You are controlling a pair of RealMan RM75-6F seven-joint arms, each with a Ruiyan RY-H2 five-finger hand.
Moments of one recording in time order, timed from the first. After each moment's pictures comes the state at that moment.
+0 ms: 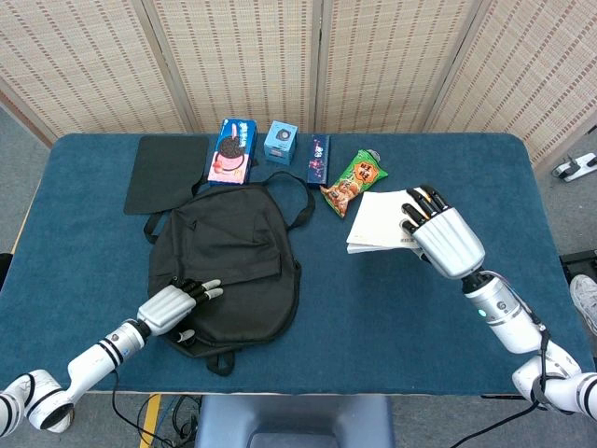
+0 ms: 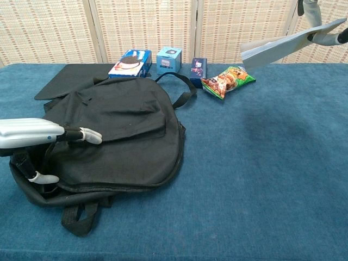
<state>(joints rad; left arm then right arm) -0.68 -1.34 0.06 -1.36 1.65 0.84 -0.18 0.61 -1.23 0.13 -1.36 -1.66 1.36 -0.21</state>
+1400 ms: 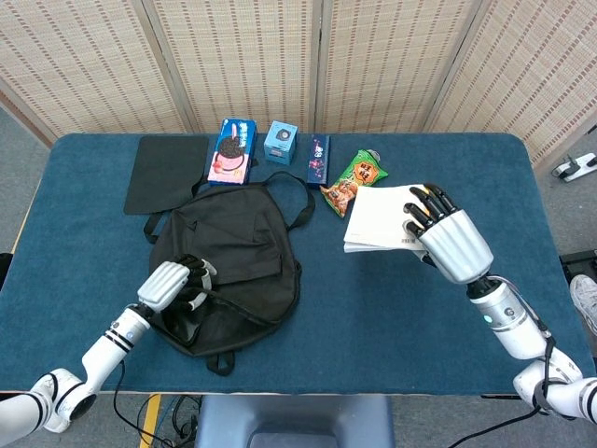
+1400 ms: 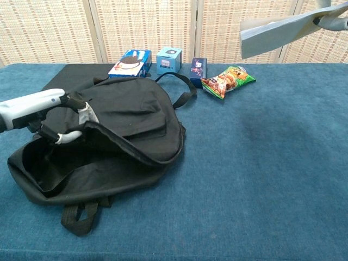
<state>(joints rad) -0.64 -1.51 -0.02 -1.16 1.56 1.08 -0.45 0.58 -1.22 0.15 -1.39 -1.71 1.45 -0.16</state>
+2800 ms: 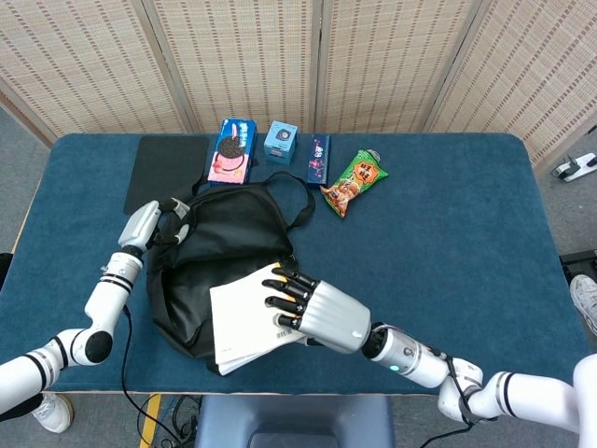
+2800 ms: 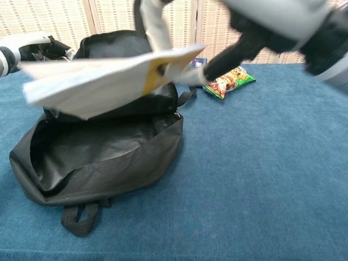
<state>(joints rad) -0.76 -1.41 -0.34 -1.28 0.95 0.76 -0.26 0.78 -1.51 0.13 -1.55 -1.97 1.34 -0.03</state>
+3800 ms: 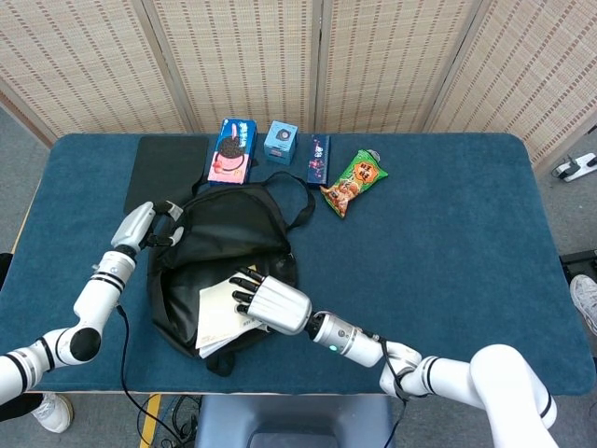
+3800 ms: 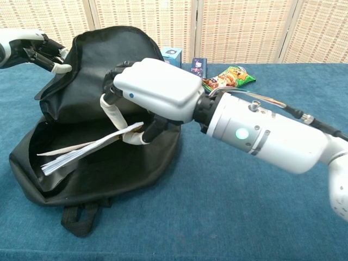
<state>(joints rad) -0.77 -1.30 -0.34 -1.39 0.81 0.70 -0.19 0.95 -1.87 0.12 -1.07 -1.84 1.18 0.02</state>
